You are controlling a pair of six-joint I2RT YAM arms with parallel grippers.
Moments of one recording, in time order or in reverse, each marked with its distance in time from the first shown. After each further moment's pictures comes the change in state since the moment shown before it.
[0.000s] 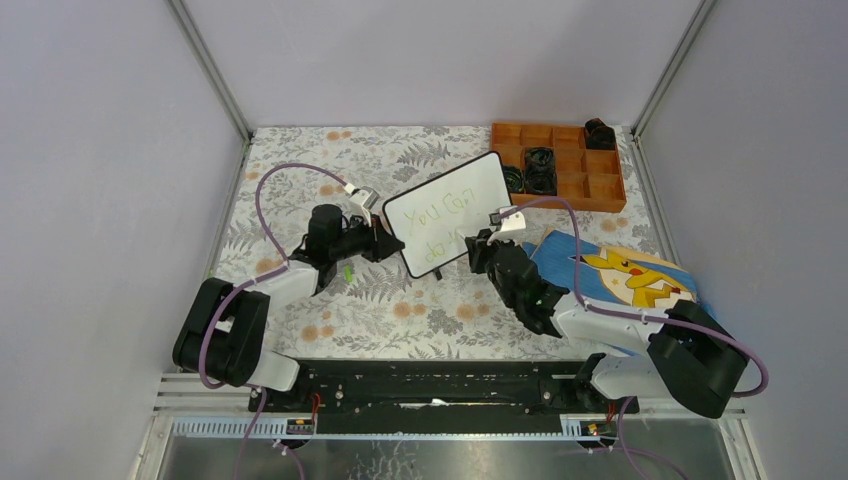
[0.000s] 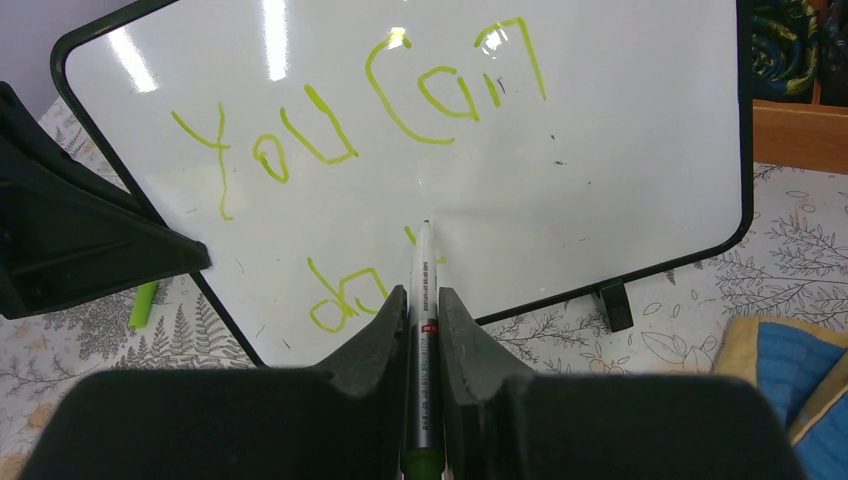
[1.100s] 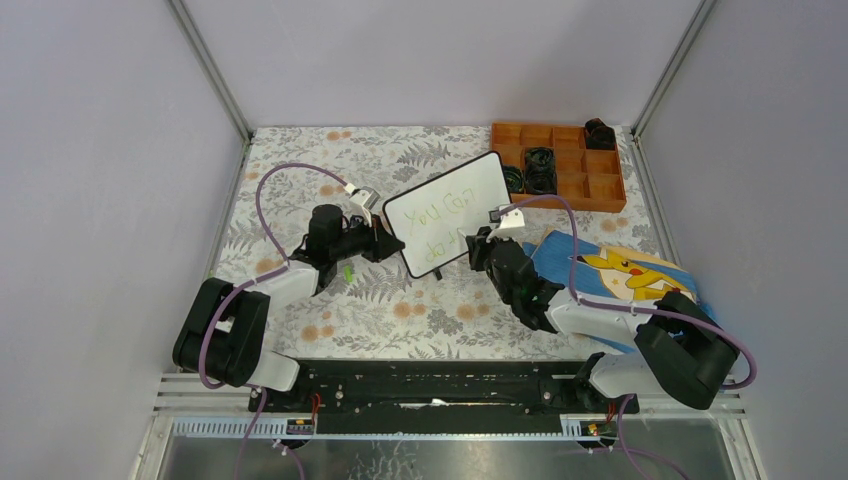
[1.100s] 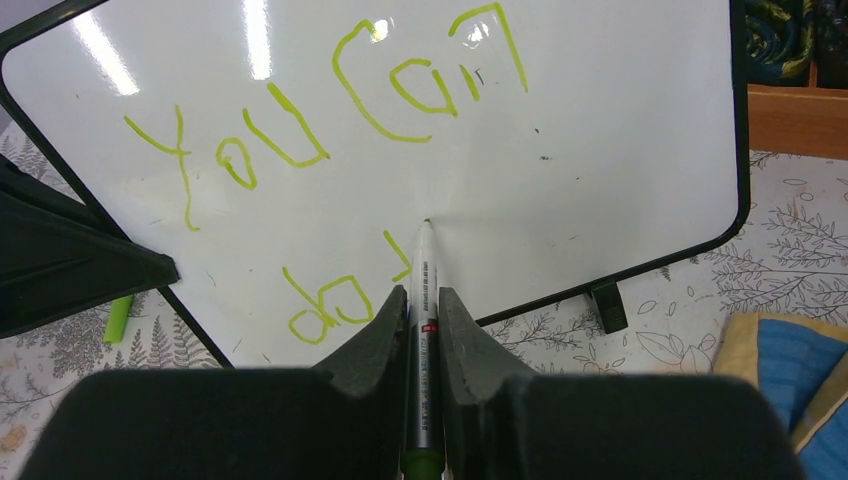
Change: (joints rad) left arm -0.003 0.000 0.000 0.000 -0.005 0.005; right arm -0.027 0.061 0.013 0.024 -0.001 0.018
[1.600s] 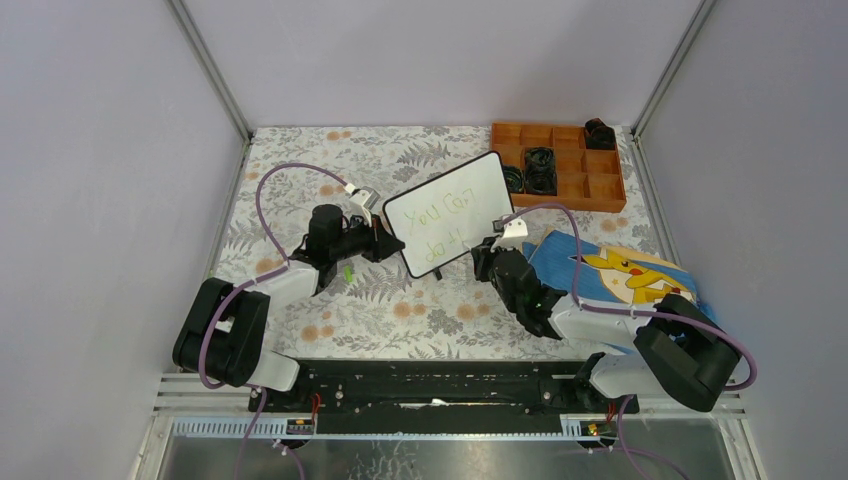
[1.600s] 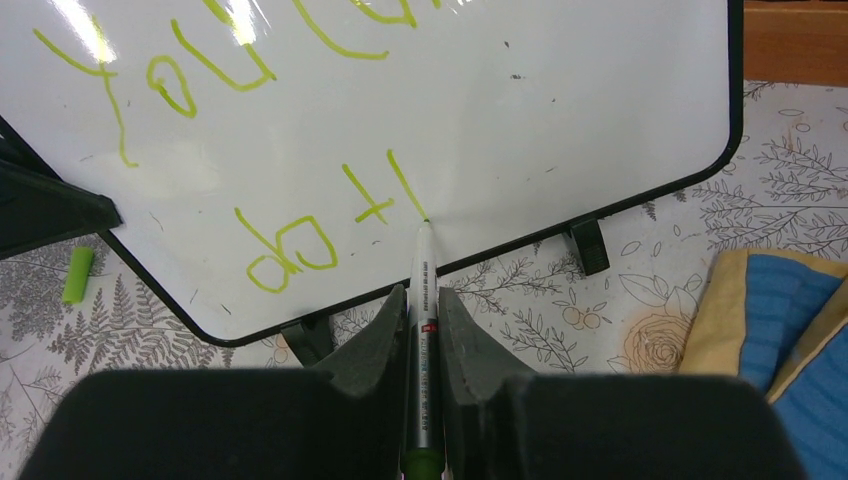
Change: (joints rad) left arm 0.000 0.000 0.000 0.000 0.000 0.000; right arm 0.000 -0.015 -0.072 -0.014 -0.005 0.038
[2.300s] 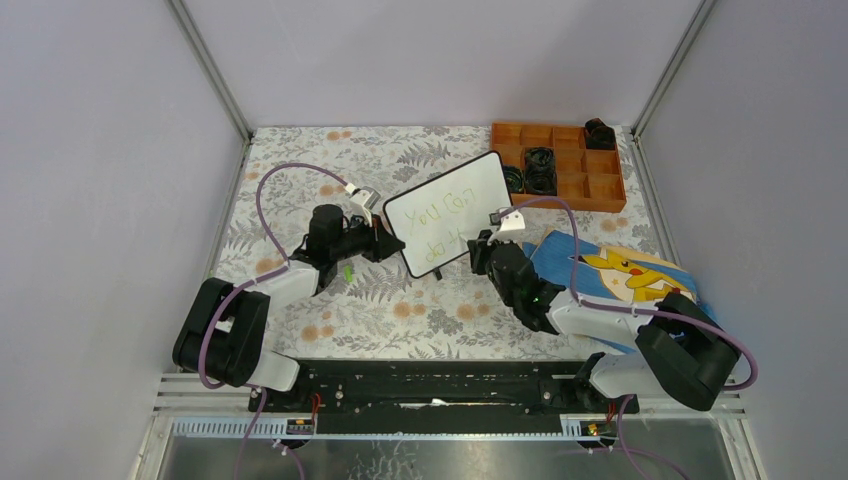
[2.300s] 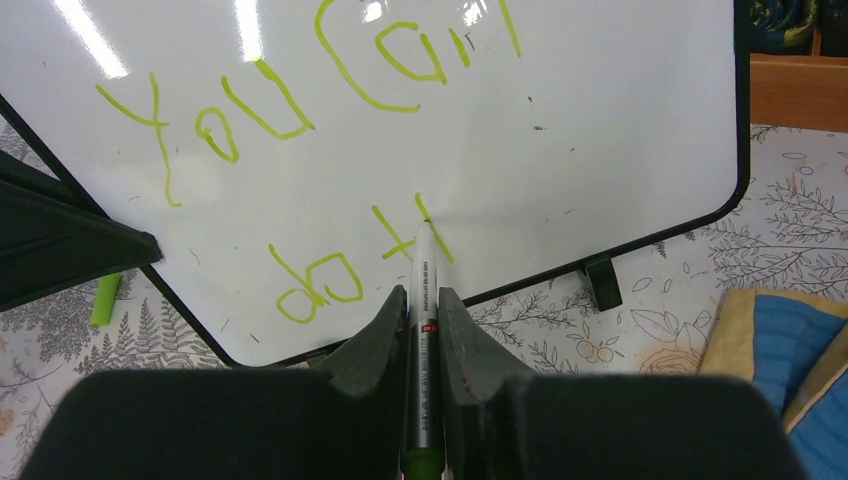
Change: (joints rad) left arm -0.003 0.000 0.000 0.000 -0.005 0.000; right arm 0.000 0.004 0.056 -0.020 0.000 -0.019
